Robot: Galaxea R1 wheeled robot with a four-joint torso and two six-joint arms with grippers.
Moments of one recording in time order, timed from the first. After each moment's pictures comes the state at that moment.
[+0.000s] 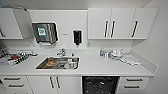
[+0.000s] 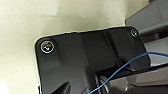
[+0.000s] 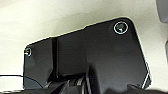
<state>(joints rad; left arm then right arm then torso) 1.51 2.84 -2.46 0.06 -0.10 0.03 -1.47 3.02 -2.70 -0.11 0.03 0.21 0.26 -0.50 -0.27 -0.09</state>
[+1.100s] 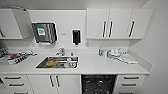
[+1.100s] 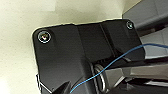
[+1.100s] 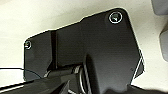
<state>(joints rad) 1.51 2.84 -2.46 0.06 -0.10 0.03 -1.48 3.01 -2.70 -0.11 0.03 0.21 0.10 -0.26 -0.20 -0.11</state>
